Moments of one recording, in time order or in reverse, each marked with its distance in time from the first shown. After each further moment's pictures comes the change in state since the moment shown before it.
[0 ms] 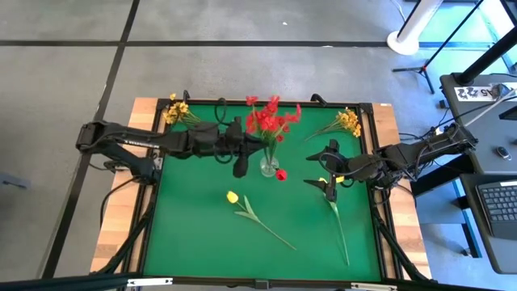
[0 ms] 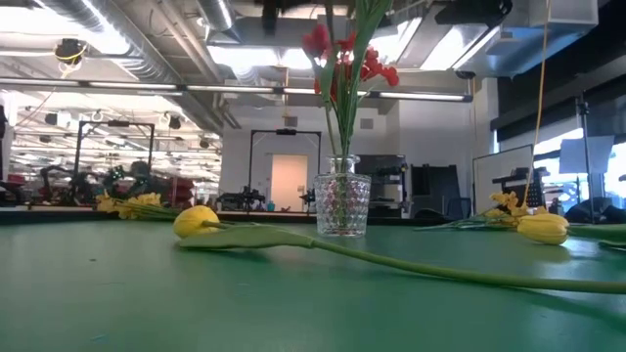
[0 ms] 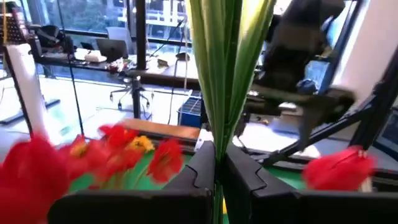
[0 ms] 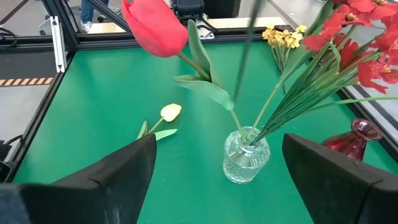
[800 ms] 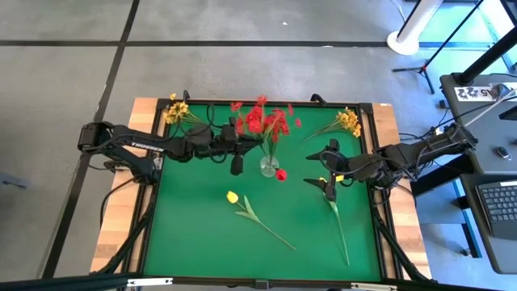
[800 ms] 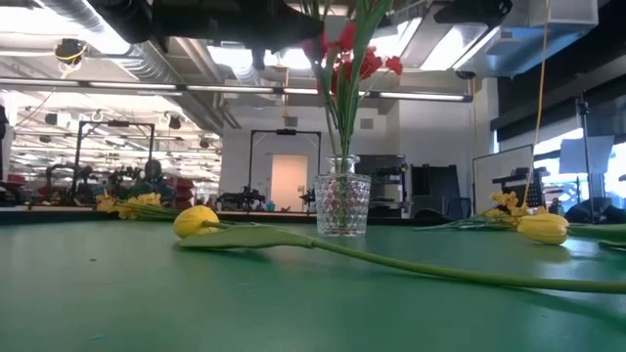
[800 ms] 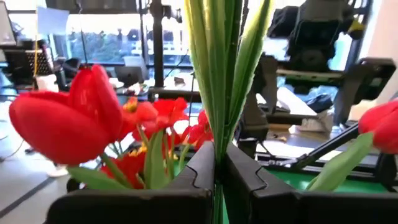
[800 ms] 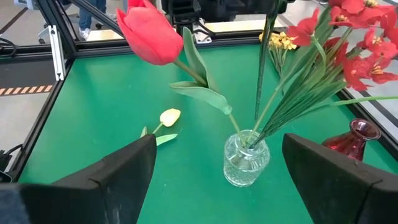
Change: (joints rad) left arm 0.064 0.016 -0.254 0.387 0.026 0.088; right arm -0.001 0.000 0.000 0.014 0.011 0.020
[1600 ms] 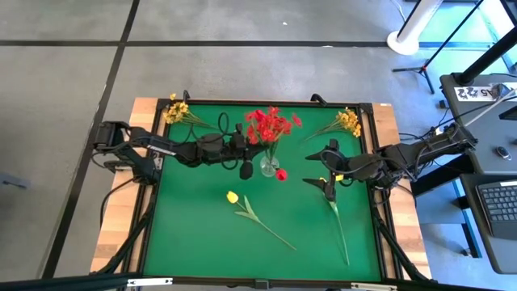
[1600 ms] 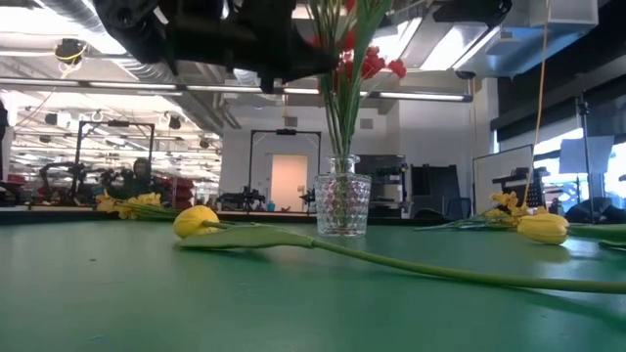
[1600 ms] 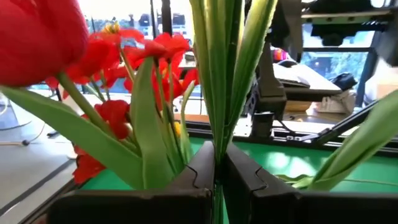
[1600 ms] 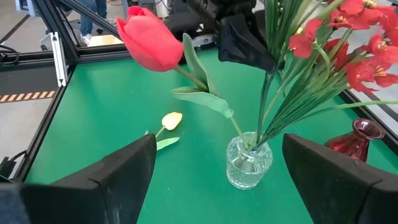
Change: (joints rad) left arm -0.027 0.162 0.001 0.086 -0.090 0.029; right arm 0.001 0.003 0.000 0.013 0.001 0.018
